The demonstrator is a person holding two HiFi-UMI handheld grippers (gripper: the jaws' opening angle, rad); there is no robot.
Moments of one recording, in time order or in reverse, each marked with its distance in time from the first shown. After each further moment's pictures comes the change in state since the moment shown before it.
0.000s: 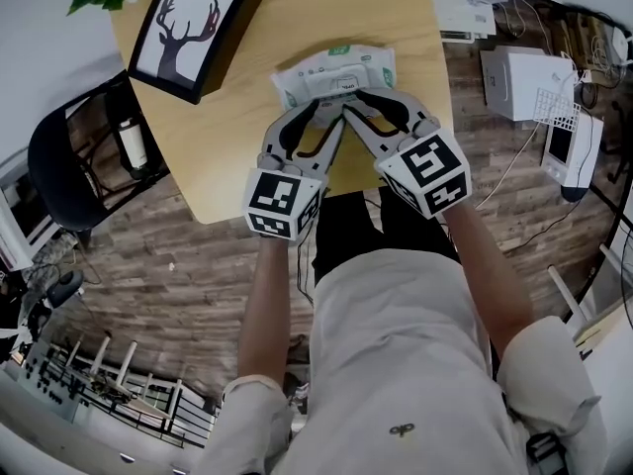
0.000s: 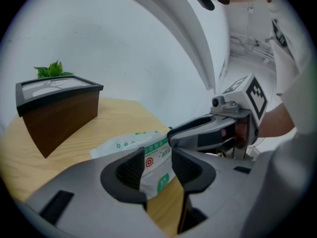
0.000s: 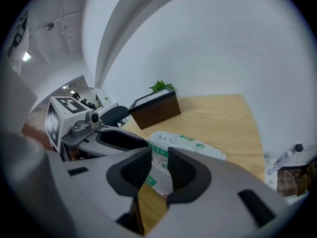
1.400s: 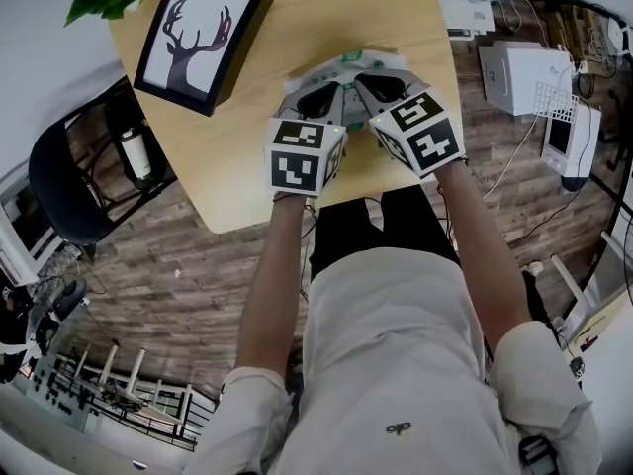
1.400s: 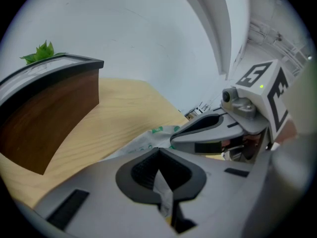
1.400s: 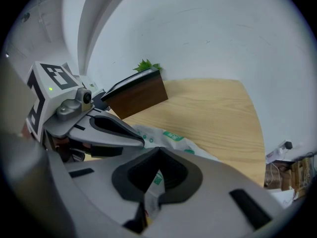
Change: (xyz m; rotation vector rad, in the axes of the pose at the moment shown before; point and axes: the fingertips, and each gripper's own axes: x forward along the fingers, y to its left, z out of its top) left arm 0.045 0.045 0.000 -0.061 0.266 0.048; right arm 0.049 -0.039 -0.008 0.063 0.220 -0.089
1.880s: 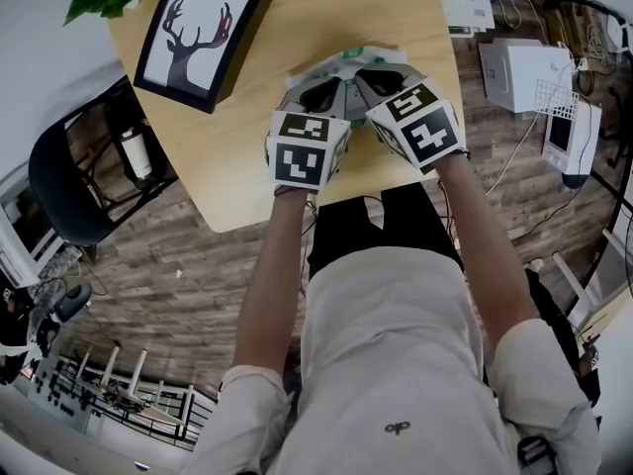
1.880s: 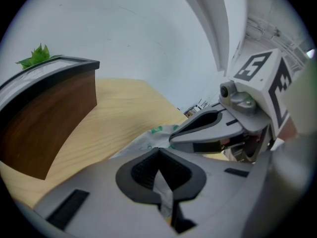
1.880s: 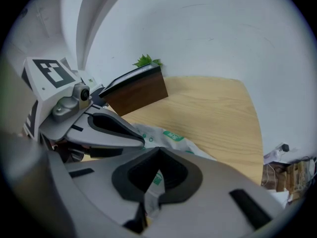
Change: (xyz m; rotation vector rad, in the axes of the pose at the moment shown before) left arm 0.002 -0.001 0.001 0.040 0.023 0.003; right arm 0.004 -0.004 0.000 -0.034 0.047 -0.032
